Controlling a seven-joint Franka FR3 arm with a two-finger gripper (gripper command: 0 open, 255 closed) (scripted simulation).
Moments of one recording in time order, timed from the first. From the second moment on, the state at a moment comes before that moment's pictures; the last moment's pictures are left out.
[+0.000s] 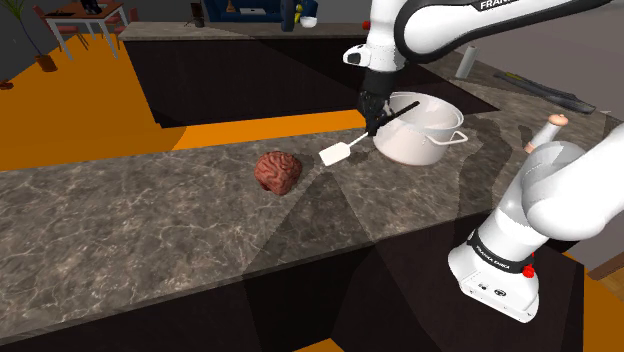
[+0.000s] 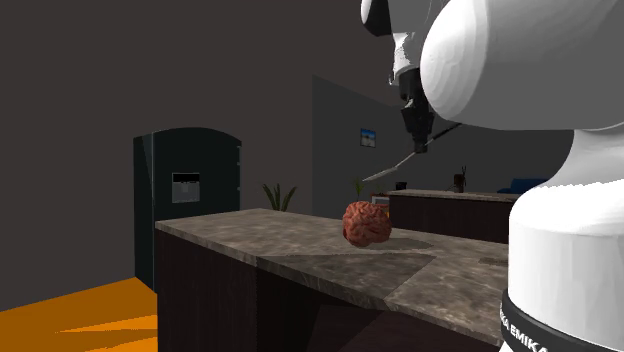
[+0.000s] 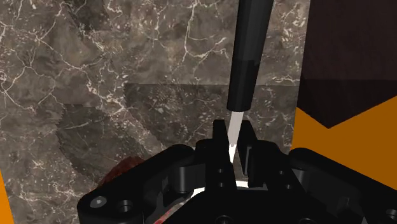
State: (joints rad) arm 0.11 -0.45 0.03 -2.44 -0.04 1.95 -0.87
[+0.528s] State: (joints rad) arm 0.02 -0.58 -0.11 -2.53 -0.13 1.93 -1.05
